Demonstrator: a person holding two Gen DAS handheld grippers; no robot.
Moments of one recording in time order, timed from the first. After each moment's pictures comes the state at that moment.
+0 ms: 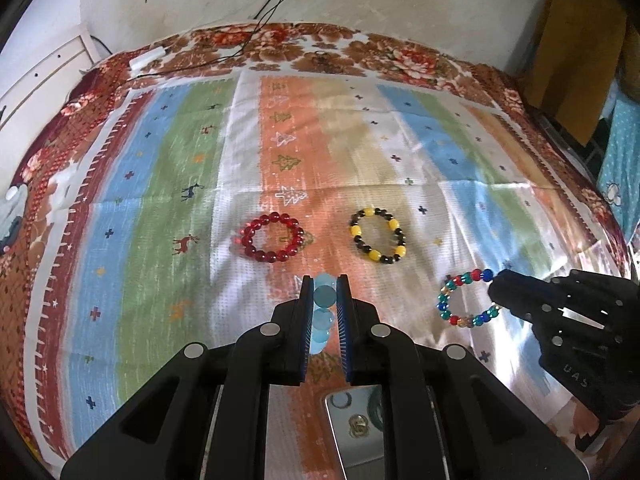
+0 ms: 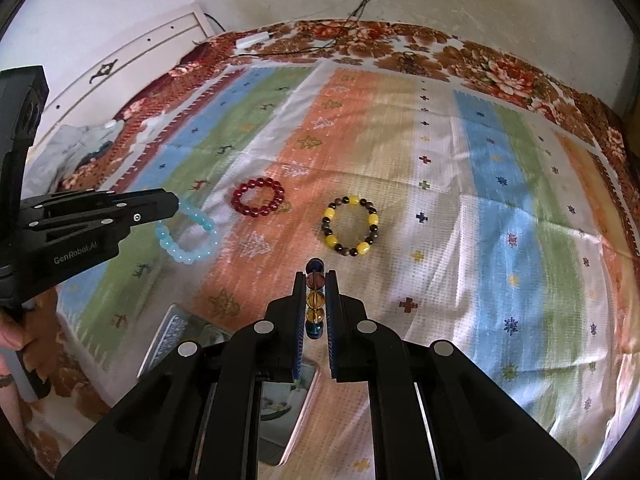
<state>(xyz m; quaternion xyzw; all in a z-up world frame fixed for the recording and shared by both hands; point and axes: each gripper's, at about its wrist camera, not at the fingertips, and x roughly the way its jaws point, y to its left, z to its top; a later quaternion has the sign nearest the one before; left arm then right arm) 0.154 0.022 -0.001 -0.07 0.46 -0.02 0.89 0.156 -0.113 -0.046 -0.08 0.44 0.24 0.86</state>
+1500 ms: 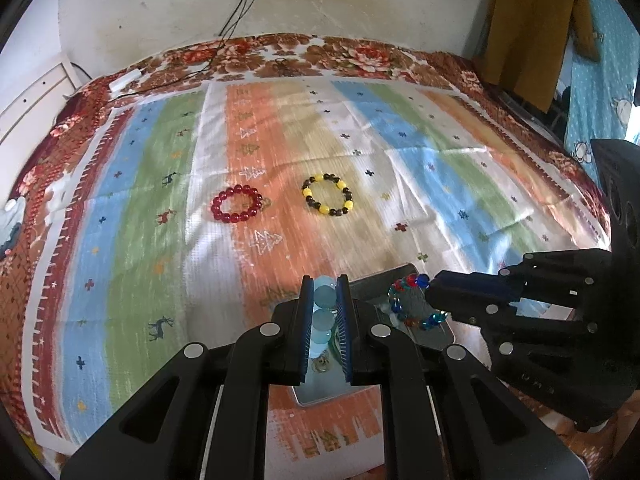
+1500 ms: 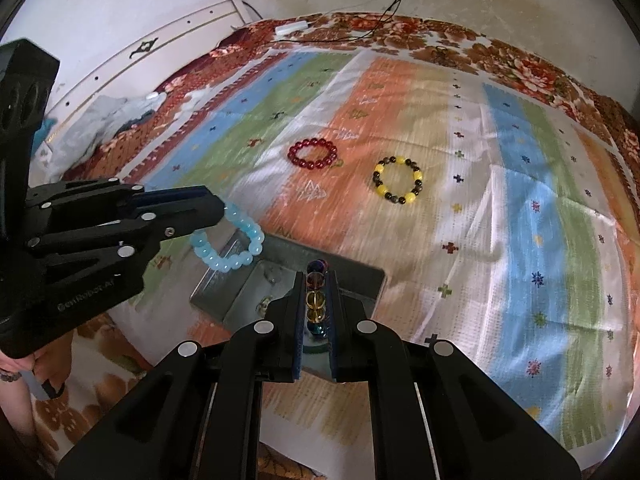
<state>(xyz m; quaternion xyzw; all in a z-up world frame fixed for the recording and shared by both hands) 0.075 -0.023 -0.002 -0.03 0.44 -0.06 0.90 0.080 -0.112 -0.056 -0.09 0.45 0.28 0.84</state>
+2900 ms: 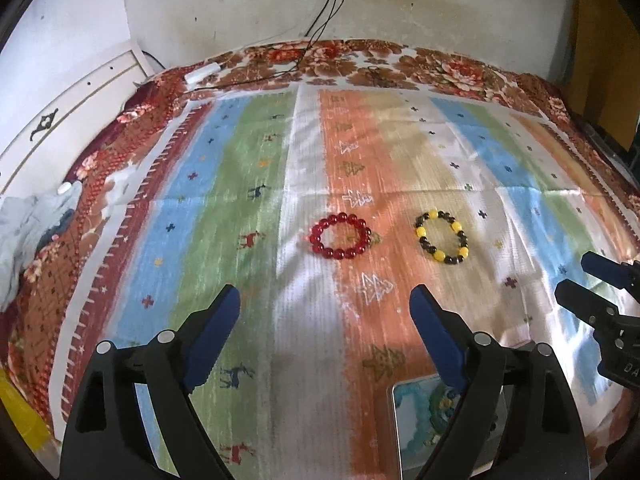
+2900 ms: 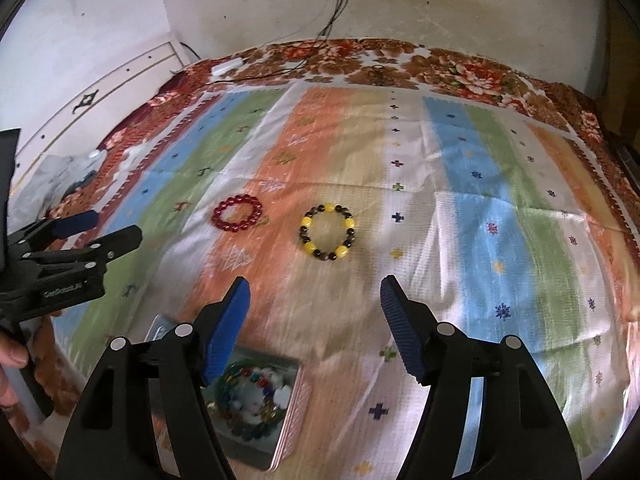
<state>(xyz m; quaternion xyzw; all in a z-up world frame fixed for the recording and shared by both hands) 0.135 0.037 -0.017 -0.03 0.43 0.09 0.90 0.149 -0.133 -0.058 -0.04 0.41 0.19 0.89</state>
